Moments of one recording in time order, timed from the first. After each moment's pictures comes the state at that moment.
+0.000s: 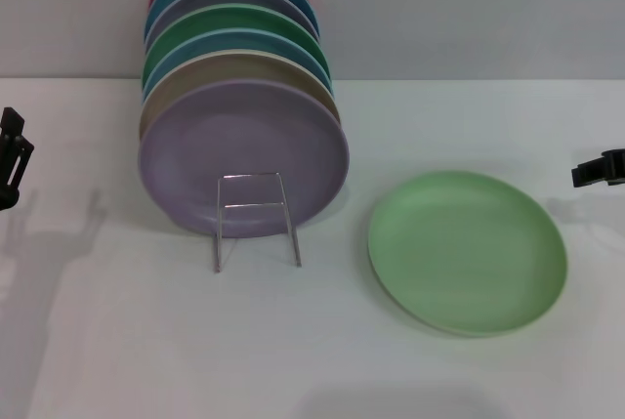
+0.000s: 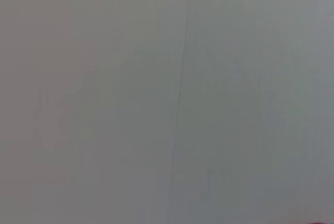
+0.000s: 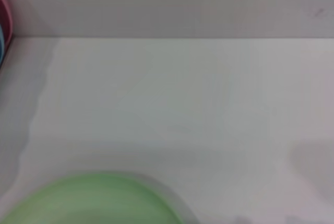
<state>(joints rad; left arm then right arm) -0.29 -2.07 -0.72 -0.27 2.12 1.45 -0.14 0.49 2.03 2.11 1.32 -2.63 1.35 -0.37</state>
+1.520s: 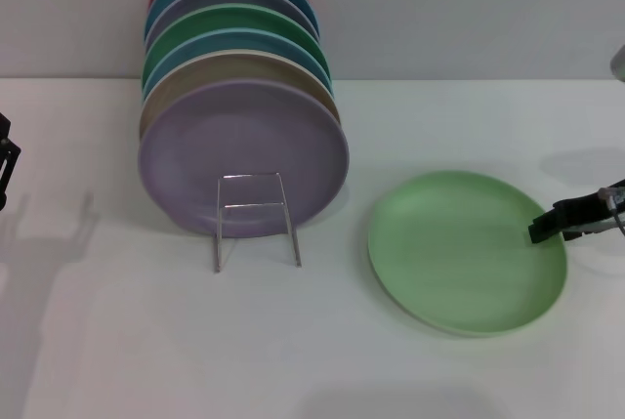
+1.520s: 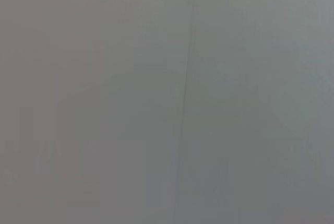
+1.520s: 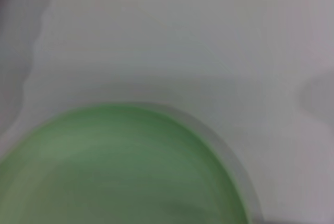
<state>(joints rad) -0.27 -2.07 -0.72 -0.26 2.12 1.49 -0.14 0.63 2.00 2.10 0.97 -2.65 1.31 -0.41</state>
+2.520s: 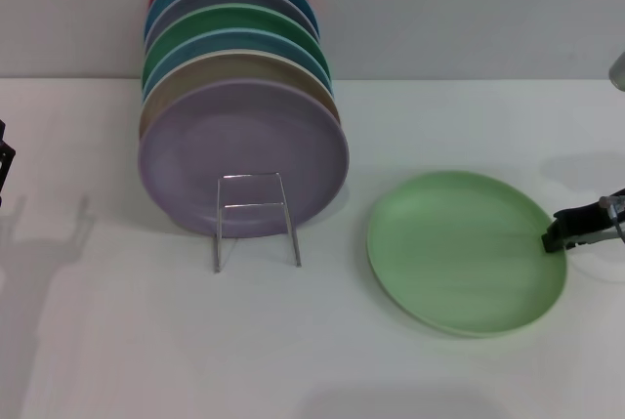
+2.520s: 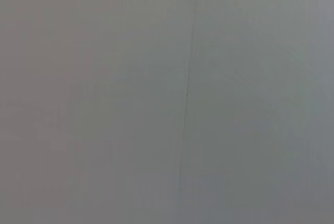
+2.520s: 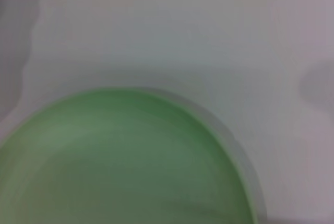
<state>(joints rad) -0.27 -2.07 -0.72 -0.26 2.12 1.50 -0.14 0.63 2.00 2.10 0.96 -2.66 1.33 -0.40</state>
